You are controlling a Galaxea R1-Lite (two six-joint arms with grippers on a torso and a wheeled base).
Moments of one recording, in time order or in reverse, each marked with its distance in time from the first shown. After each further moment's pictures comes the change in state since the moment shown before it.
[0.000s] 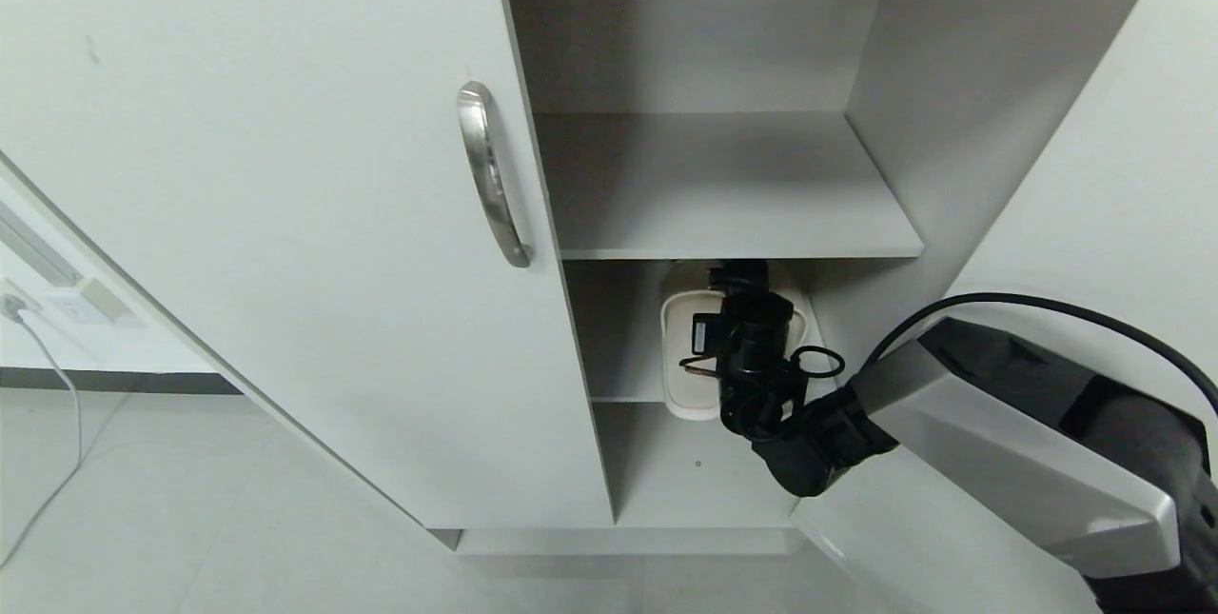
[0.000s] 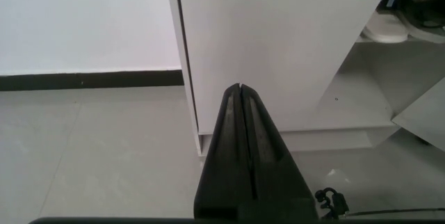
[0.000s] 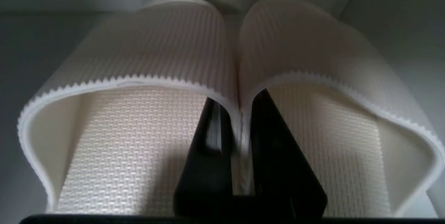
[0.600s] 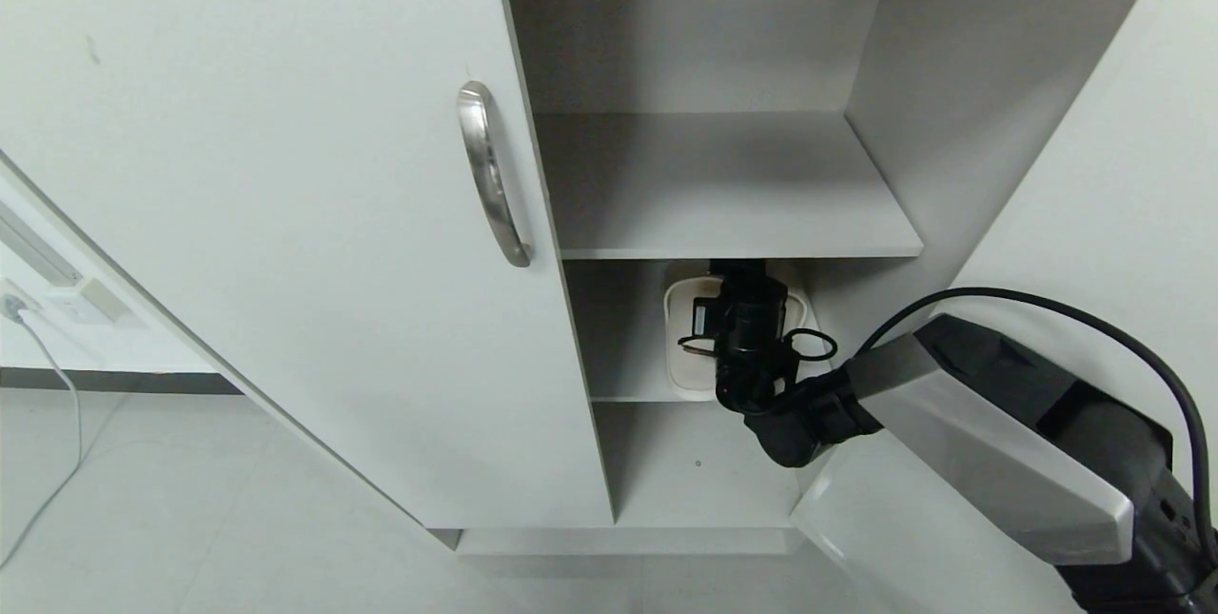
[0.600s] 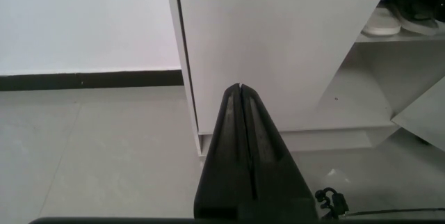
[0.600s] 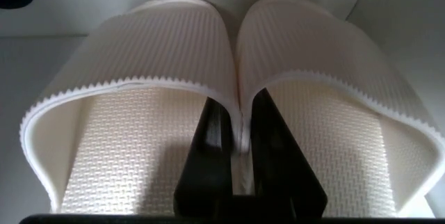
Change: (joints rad) left arm 0.000 0.000 0.000 0.000 0.000 0.000; right arm -0.030 0.056 -0.159 0.090 0.004 -0.002
